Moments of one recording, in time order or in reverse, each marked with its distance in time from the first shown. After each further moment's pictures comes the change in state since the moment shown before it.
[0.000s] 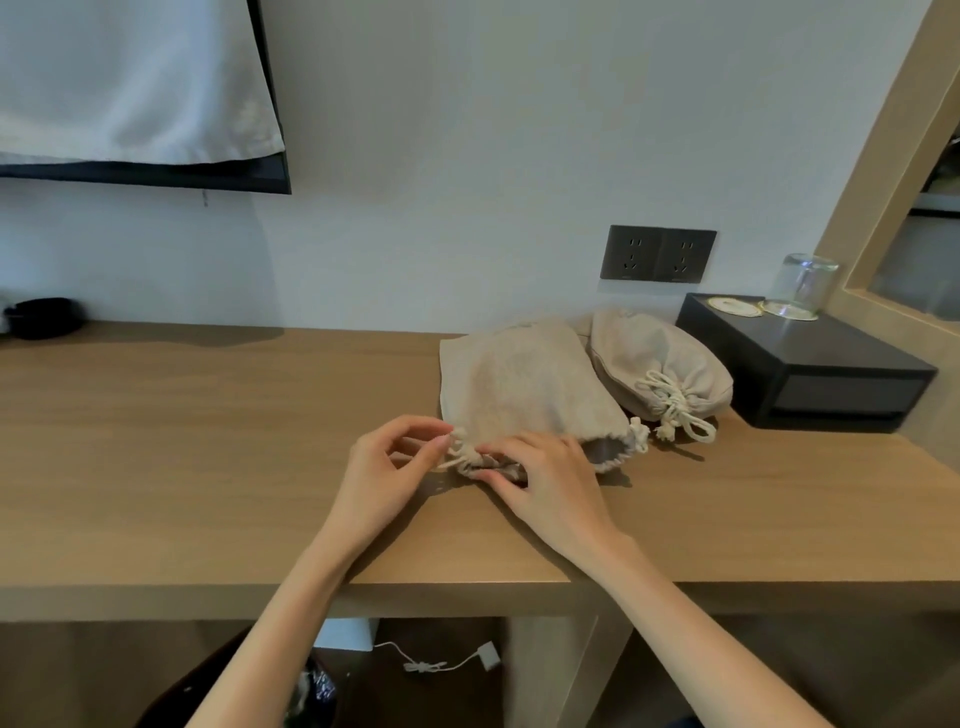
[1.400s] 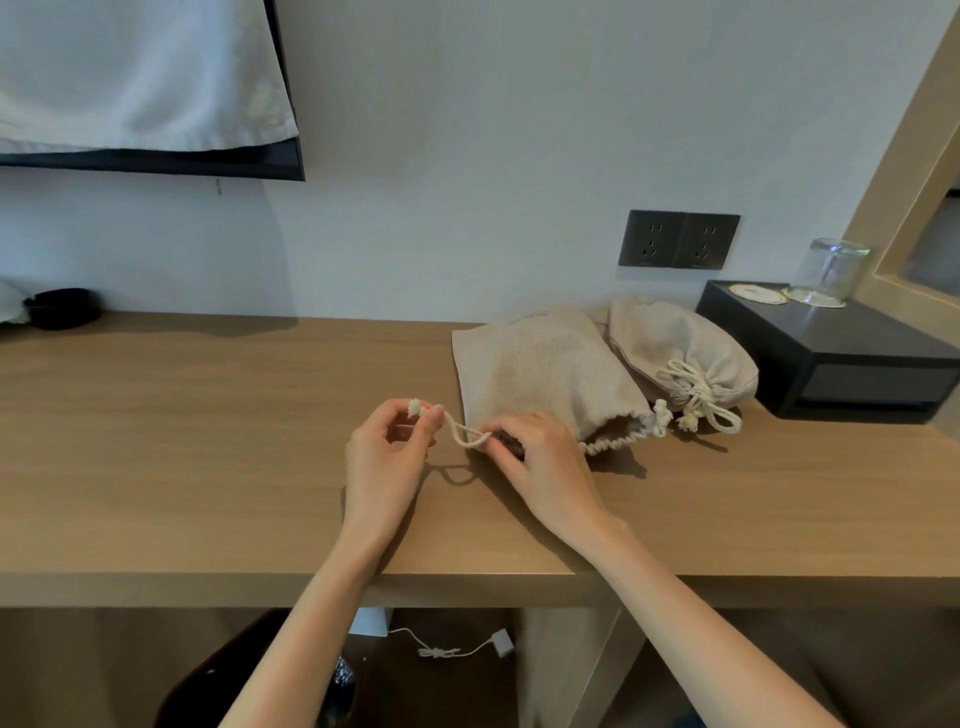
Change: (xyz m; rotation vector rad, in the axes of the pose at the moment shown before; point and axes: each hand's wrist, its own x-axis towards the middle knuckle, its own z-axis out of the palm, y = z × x) left_hand -0.006 0.005 0.001 -0.068 0.286 -0.157; right_hand 0.014 -0.016 0.013 0.160 0.031 0.035
